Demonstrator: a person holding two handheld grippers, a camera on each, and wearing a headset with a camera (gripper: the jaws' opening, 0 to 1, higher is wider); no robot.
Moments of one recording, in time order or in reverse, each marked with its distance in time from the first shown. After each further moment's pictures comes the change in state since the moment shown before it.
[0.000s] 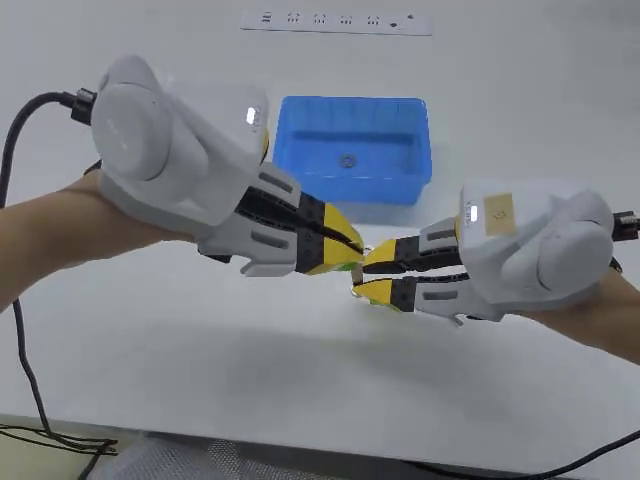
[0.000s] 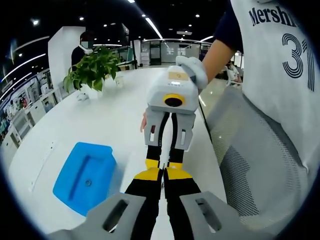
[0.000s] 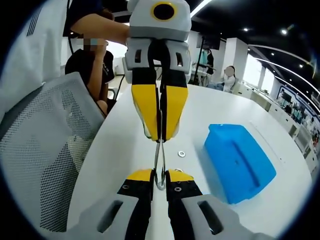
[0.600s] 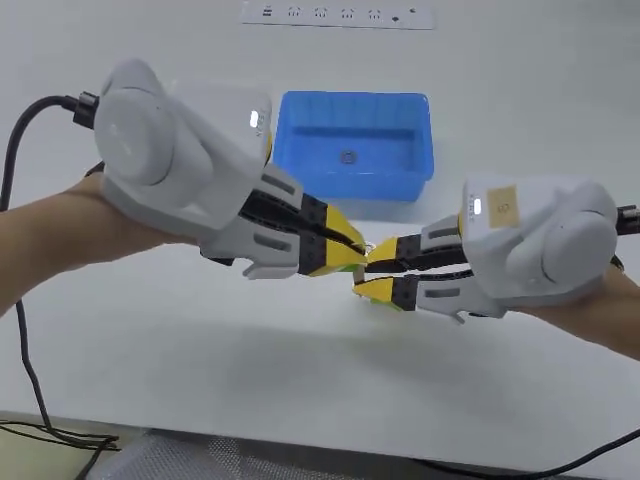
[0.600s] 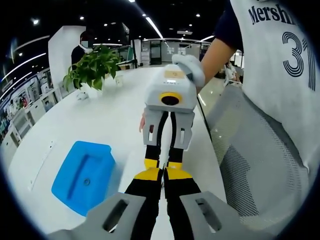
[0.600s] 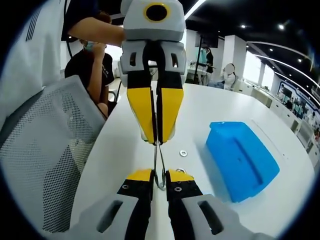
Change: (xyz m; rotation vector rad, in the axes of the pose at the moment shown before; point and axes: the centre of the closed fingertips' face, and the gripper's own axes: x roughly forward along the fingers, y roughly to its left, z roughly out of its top) left arm 0.003 -0.002 -0.002 -0.003 0.006 0.001; right arm 0.000 0.002 0.001 0.039 -0.018 0.020
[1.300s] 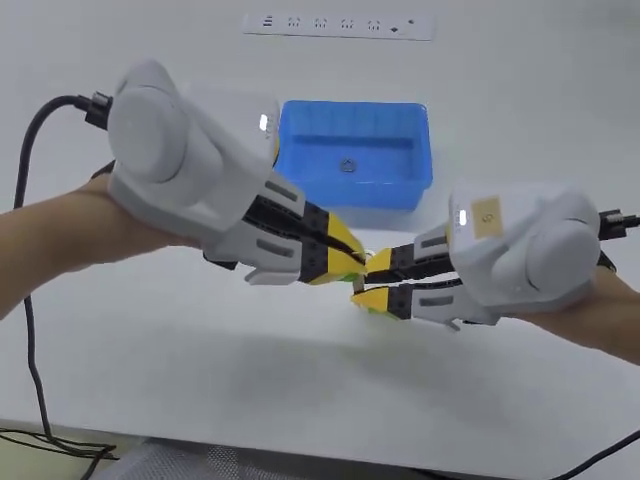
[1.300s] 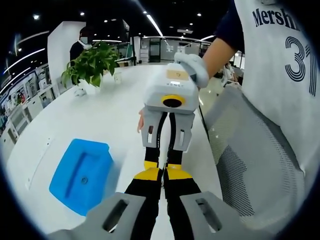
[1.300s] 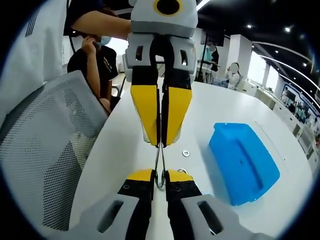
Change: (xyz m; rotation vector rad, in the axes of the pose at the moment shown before) left arm 0.000 -0.001 0.001 -0.023 0.019 -0.031; right arm 0.003 0.003 -0.002 -0.042 0.048 0.022
